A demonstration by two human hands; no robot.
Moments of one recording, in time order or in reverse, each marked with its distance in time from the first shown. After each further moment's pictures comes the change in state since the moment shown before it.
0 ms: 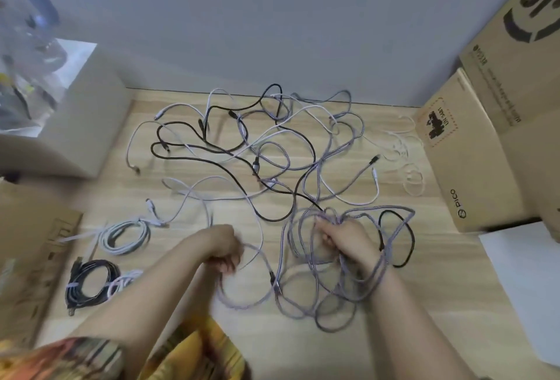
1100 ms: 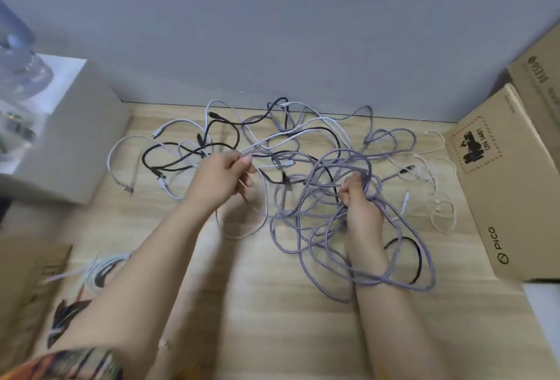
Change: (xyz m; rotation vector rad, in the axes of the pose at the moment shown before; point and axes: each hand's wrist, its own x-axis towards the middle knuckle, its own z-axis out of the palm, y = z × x) left_hand -0.005 0.075 -0.106 -0.497 0.668 0.573; right_hand 0.061 -0.073 -0.008 0.608 0.334 0.027
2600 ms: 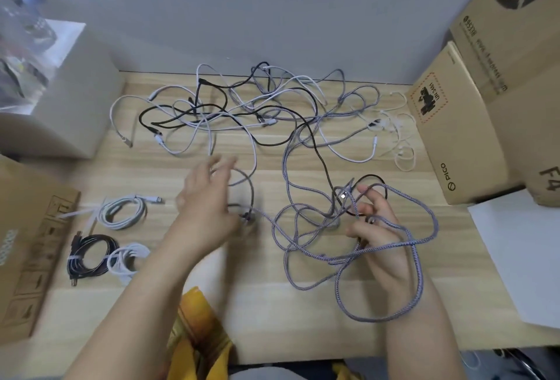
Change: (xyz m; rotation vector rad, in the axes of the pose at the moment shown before) left_hand -0.172 -0.005 0.007 0.488 -0.026 0.106; right_hand -0.123 0.045 -0.111 0.070 -0.314 -0.076
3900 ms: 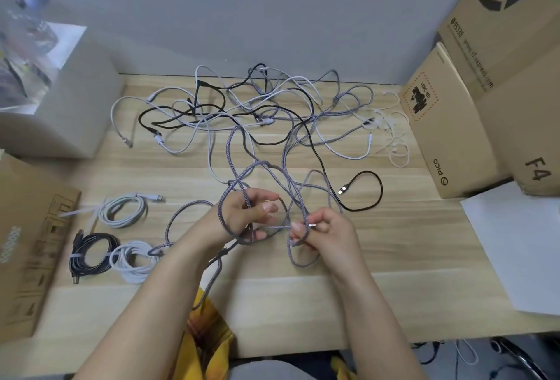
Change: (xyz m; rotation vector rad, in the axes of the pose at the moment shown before) left_hand -0.002 0.000 0.029 -0.925 -0.460 -0.226; right_hand -0.016 0.025 0.046 -0.034 -0.065 -0.010
